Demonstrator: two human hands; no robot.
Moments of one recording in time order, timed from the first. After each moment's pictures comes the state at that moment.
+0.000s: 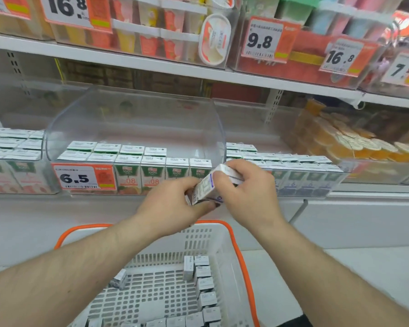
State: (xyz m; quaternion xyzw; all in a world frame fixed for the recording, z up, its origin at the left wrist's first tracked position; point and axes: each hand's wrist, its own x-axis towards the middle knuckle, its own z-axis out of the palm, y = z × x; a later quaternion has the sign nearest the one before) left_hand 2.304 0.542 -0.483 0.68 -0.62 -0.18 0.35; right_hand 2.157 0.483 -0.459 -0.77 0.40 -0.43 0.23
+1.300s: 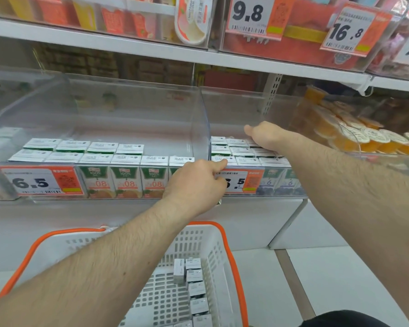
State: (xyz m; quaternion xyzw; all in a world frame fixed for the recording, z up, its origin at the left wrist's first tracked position) left_hand 2.246 0.465 -0.471 0.74 -0.57 -0.20 0.31; right_hand 2.130 0.276 -0.429 -0.78 0.59 -0.05 0.19
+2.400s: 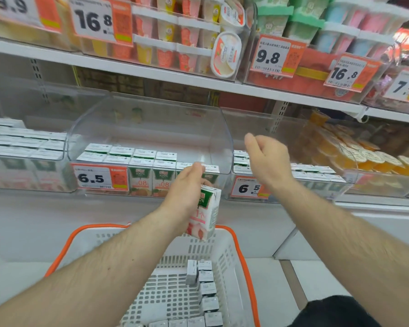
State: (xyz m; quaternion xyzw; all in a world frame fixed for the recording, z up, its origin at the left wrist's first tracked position) left_hand 2.282 0.526 -0.466 0.60 -0.28 -0.45 0.60; right_hand 2.154 0.402 -0.430 -0.81 0.44 -0.38 0.09
